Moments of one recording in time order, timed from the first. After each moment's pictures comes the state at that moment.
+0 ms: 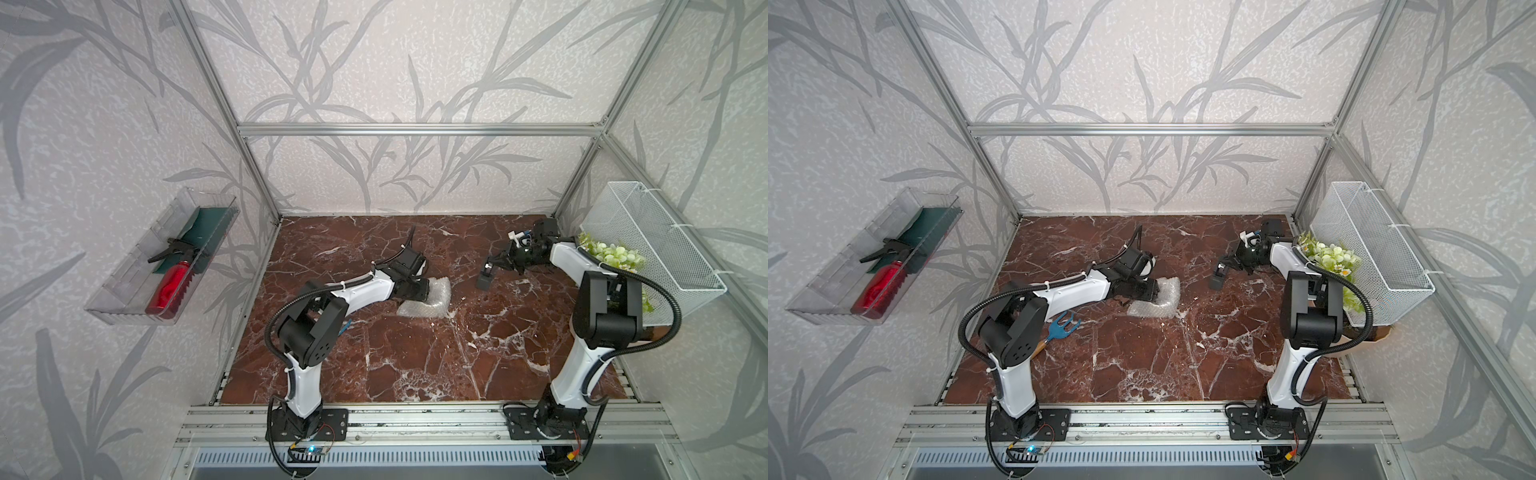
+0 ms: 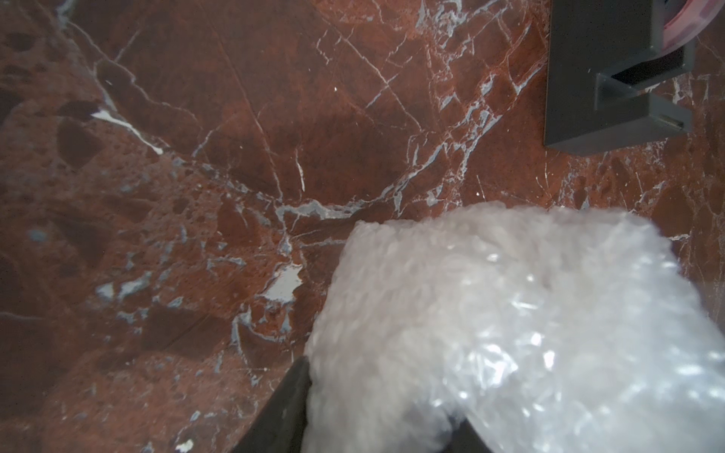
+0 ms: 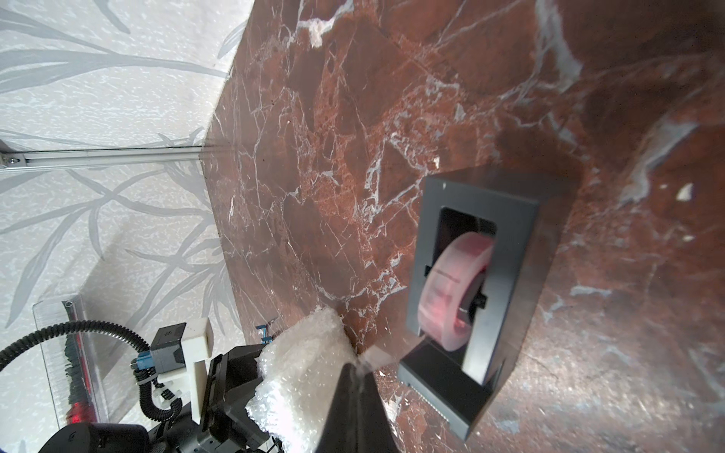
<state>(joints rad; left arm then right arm) -0.65 1.91 1.27 -0.37 0.15 -0.44 -0.10 1.91 1.39 -0.59 -0.80 0.49</state>
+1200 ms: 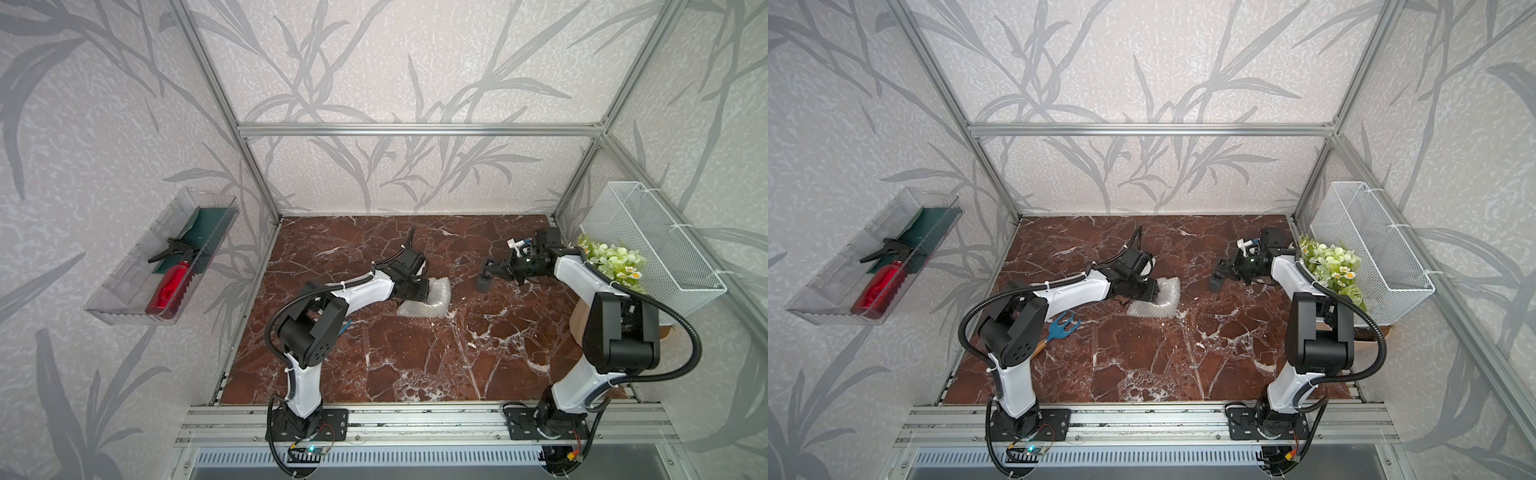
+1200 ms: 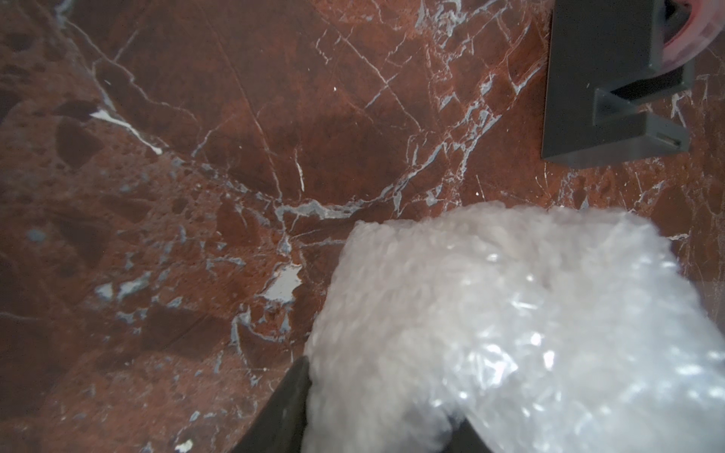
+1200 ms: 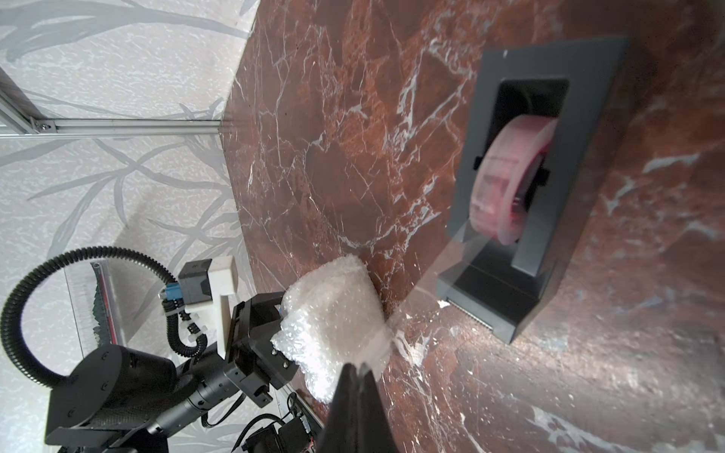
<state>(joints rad) -0.65 1.91 1.27 -0.36 0.15 -0.44 -0.06 1.68 1.15 -0.56 -0.84 0.53</state>
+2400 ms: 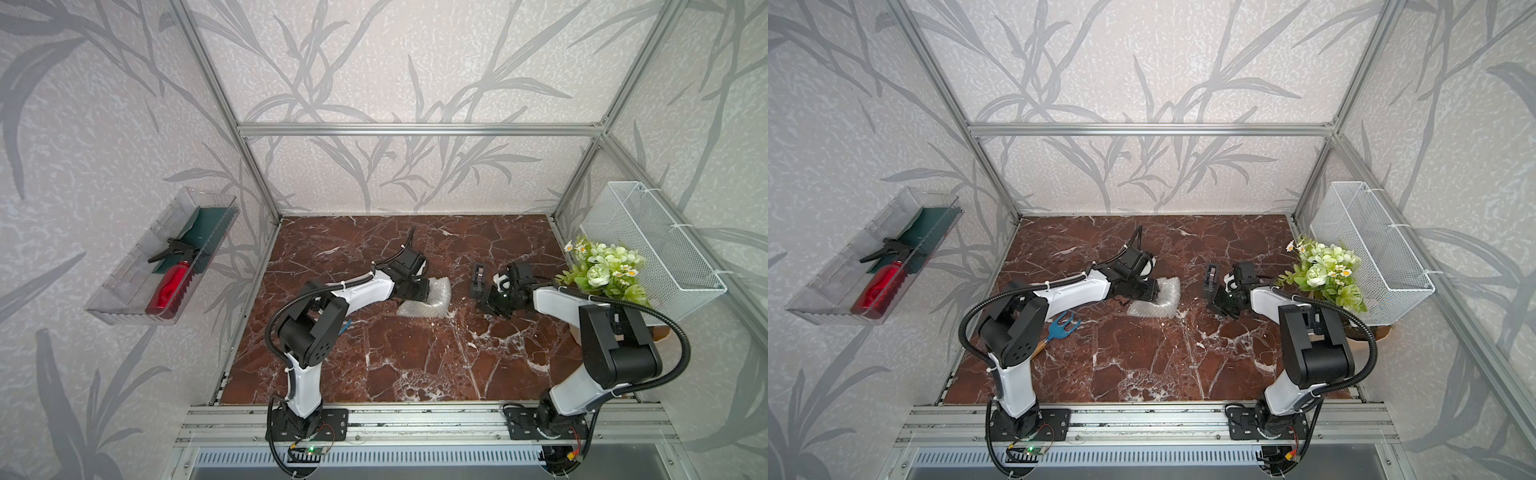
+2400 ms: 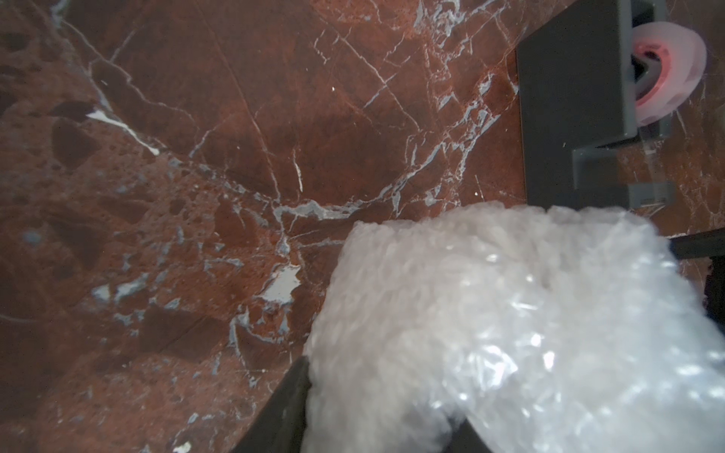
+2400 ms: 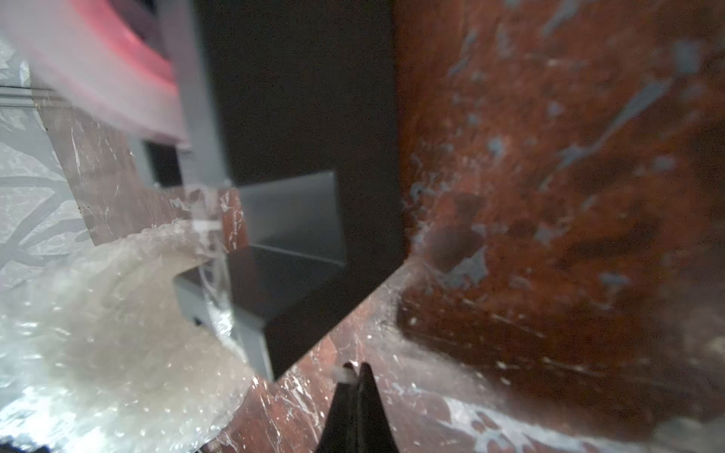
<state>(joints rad) -0.65 1.91 1.27 -0.36 0.15 -0.44 0.12 1.63 0.79 -0.30 -0.50 0.63</state>
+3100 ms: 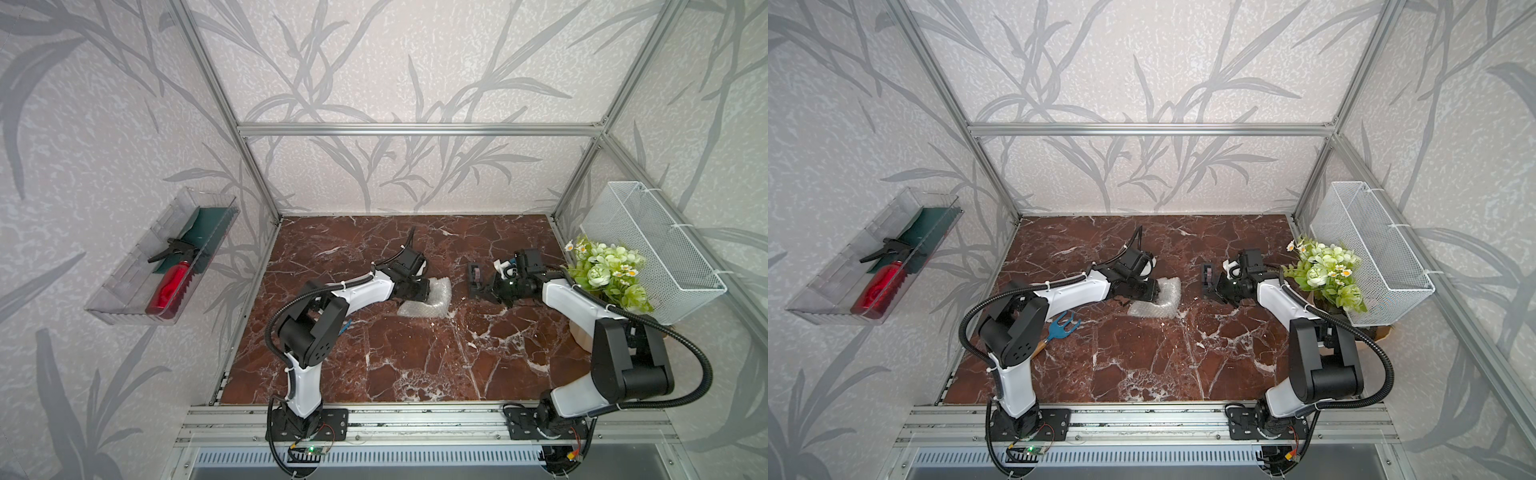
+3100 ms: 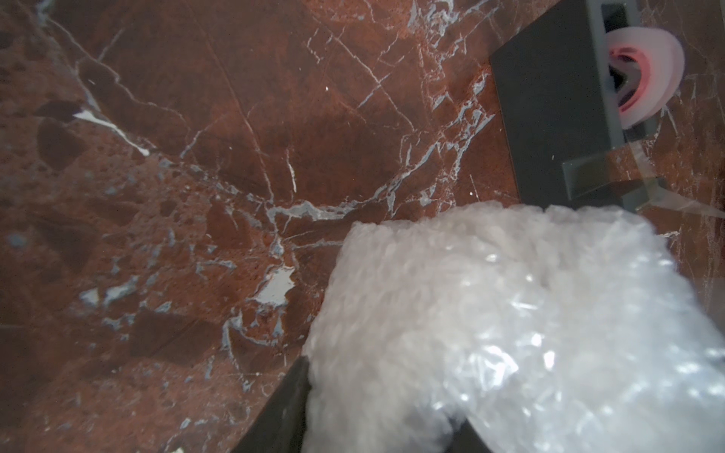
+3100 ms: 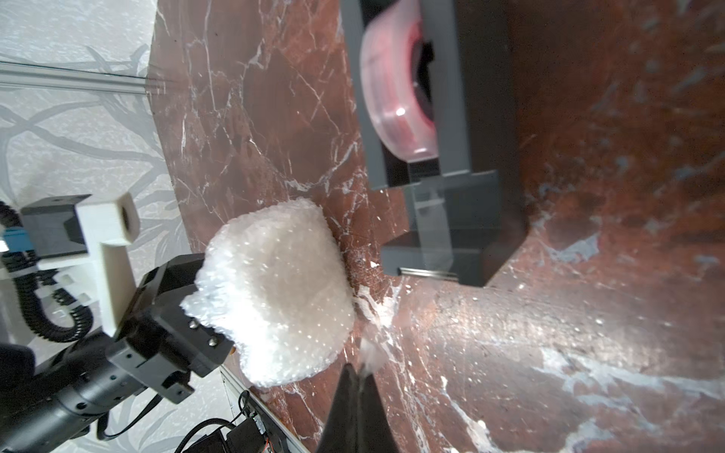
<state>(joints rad) -0.65 1.91 1.27 -0.34 0.16 -0.44 0.10 1.53 0.93 -0.45 -0.65 0.62</state>
